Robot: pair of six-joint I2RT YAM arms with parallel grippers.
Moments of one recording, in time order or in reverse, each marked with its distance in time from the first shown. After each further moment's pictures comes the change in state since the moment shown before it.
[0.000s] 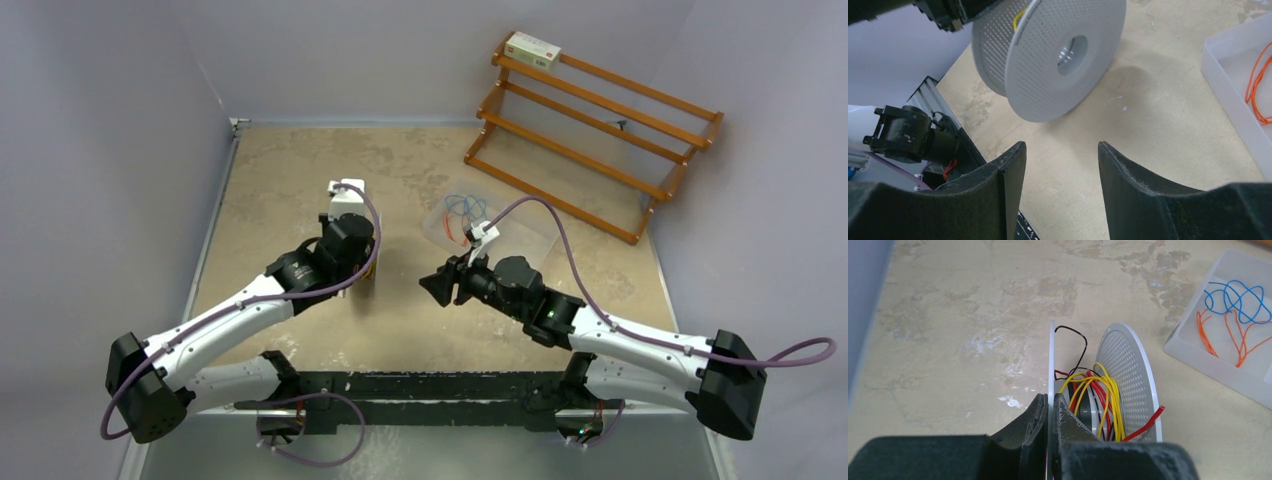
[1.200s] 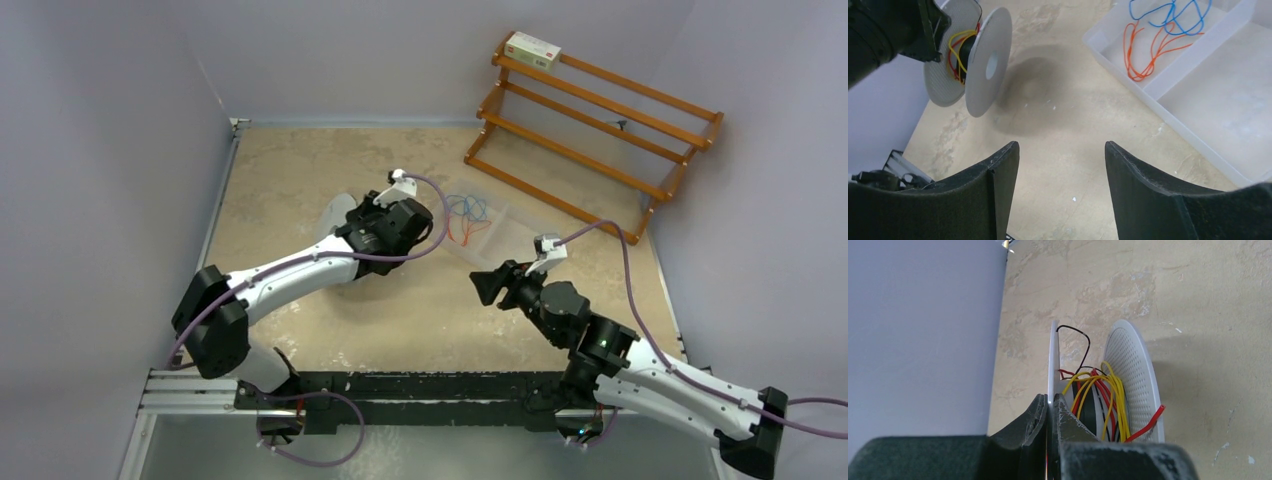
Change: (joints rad) left arm -0.049 0.404 0.270 -0.146 -0.345 0.270; right arm 0.000 -0.436 -0.124 -0.327 0.351 0.146
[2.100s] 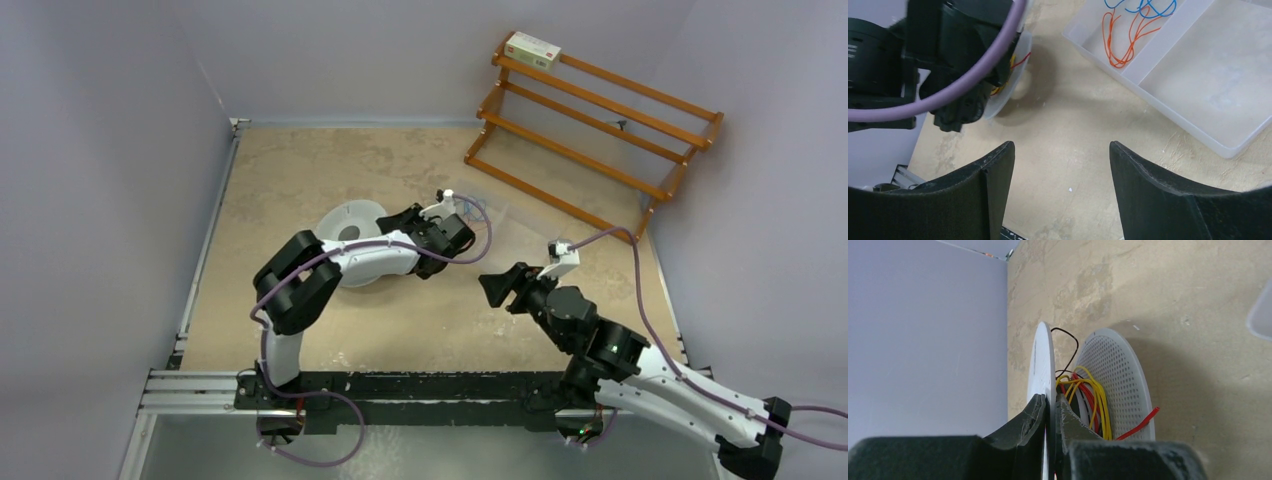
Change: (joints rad) left arm -0.063 0.435 0.172 0.046 -0.119 0.076; right arm 0.000 -0.094 -0.001 -0.153 0.066 0.118
